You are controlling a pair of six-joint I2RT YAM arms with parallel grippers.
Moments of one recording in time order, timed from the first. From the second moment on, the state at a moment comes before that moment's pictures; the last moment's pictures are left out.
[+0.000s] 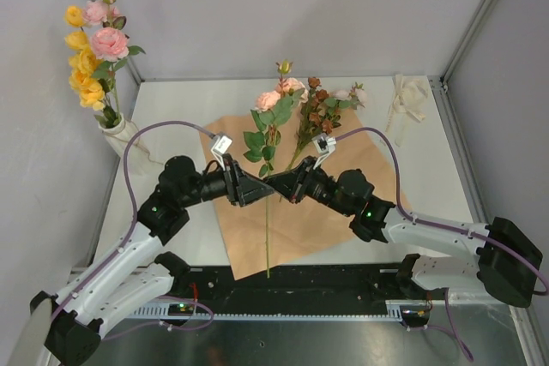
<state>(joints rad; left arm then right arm) -0.58 0.76 0.63 -0.01 0.59 -0.63 1.01 1.18 0.63 0.64 -0.06 0.79</state>
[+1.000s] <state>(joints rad) -0.61 0.74 0.59 0.02 0.52 -0.61 1.02 1.13 0.63 0.61 -0.02 0.76</state>
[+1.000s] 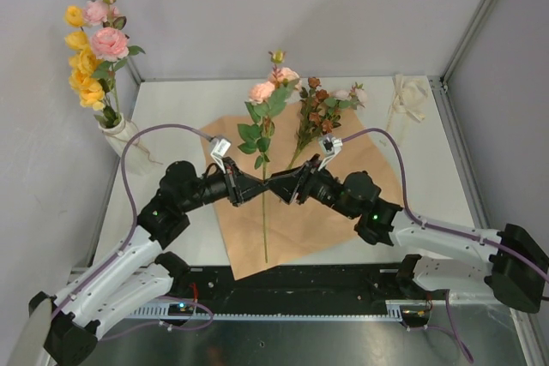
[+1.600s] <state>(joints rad) -0.56 0.63 0.90 0.05 -0.48 0.01 1.05 0.78 0.62 0.32 0.18 0.65</state>
